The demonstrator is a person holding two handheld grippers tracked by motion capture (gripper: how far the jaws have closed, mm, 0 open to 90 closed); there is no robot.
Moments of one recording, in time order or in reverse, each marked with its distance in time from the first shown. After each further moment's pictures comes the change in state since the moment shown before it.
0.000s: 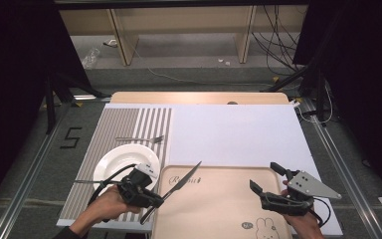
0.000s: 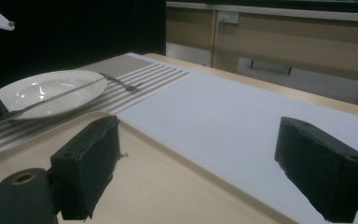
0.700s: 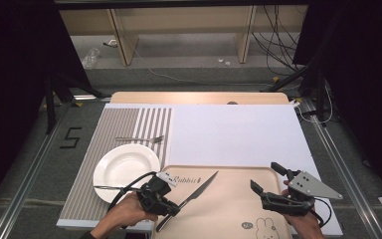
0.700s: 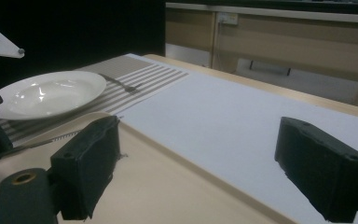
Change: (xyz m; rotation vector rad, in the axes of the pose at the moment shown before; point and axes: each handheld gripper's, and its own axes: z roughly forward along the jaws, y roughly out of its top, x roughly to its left) left arm -0.026 0.013 0.037 0.031 -0.025 0.021; right arm -0.001 0.001 -0.002 -0.001 -0.004 -0.004
